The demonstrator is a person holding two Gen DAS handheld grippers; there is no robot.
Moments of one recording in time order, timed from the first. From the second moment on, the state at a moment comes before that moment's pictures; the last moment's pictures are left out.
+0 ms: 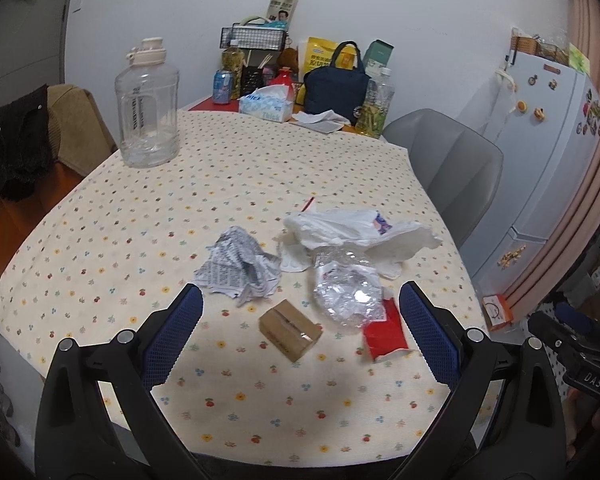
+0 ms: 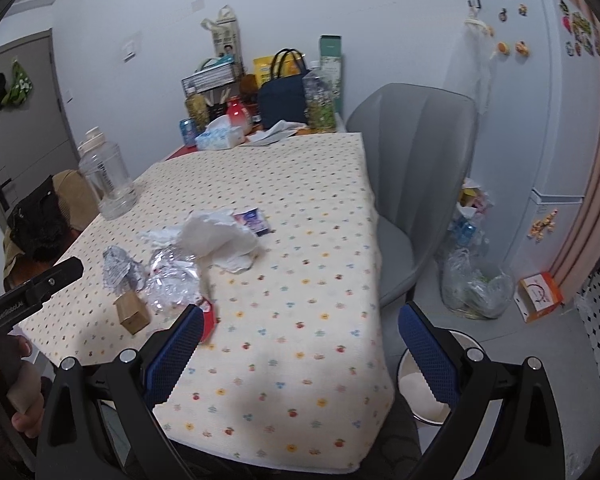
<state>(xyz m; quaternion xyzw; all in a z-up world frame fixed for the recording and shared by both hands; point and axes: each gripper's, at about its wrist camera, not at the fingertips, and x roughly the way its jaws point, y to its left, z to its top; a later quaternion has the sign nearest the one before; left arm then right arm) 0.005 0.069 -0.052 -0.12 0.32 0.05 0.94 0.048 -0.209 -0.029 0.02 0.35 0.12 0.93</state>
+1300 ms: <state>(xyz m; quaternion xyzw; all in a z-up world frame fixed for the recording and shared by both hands) 0.021 0.094 -0.114 -0.15 0.38 0.03 0.91 0.075 -0.115 -0.096 0.00 0.42 0.22 0.88</state>
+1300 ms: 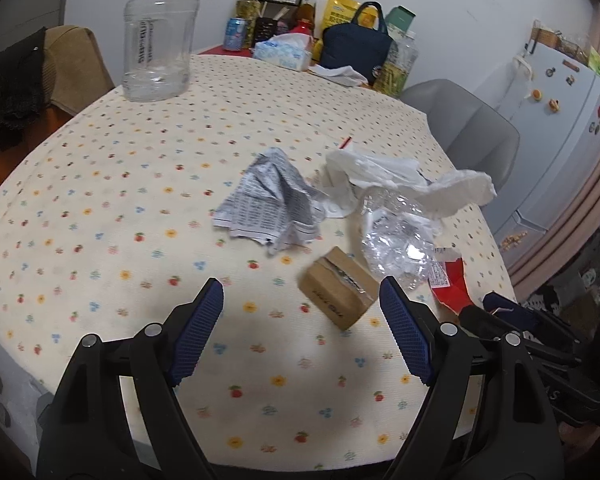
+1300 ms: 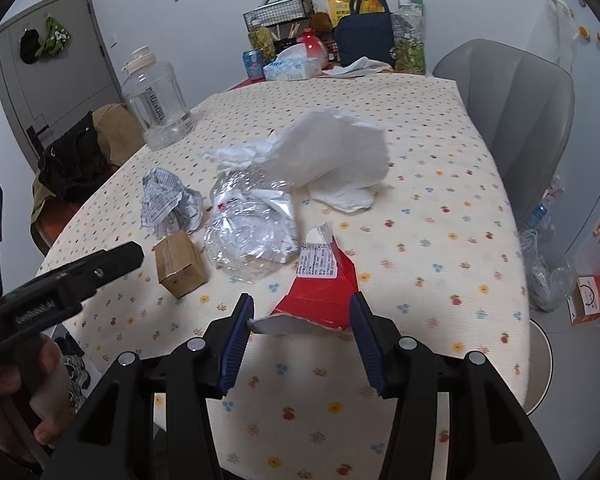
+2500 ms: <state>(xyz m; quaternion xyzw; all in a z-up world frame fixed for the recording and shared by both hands) 0.032 0.039 -0.070 -0.10 0.35 0.01 0.93 0.058 -0.214 -0.044 0.06 0.36 0.17 0.92</state>
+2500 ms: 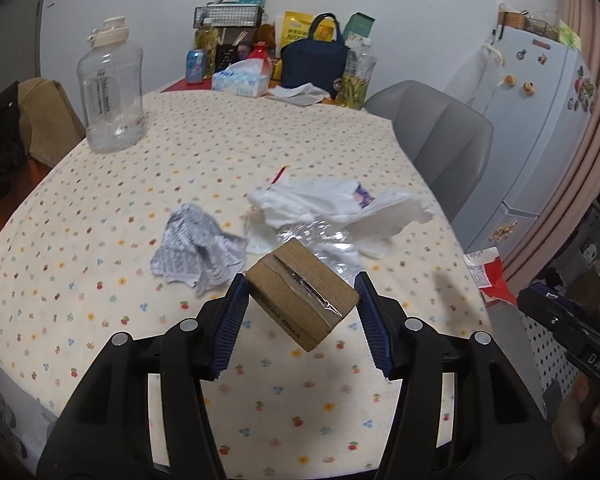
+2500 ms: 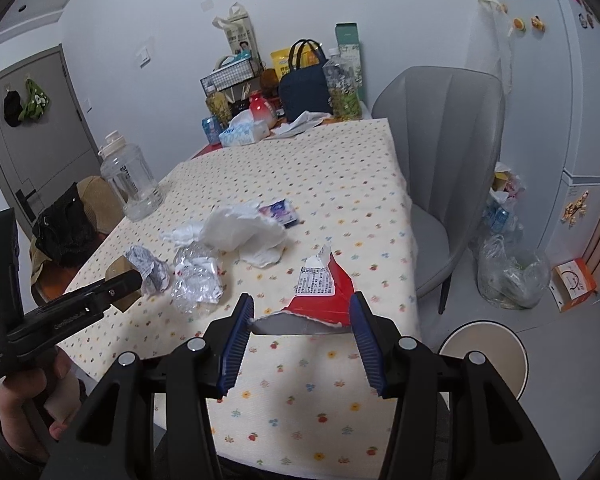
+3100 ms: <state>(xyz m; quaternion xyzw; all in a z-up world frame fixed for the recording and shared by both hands) 0.077 -0.058 -0.051 -0.03 0.35 -0.09 0.93 0.076 -0.325 -0.053 0.12 0.35 0.05 0.93</state>
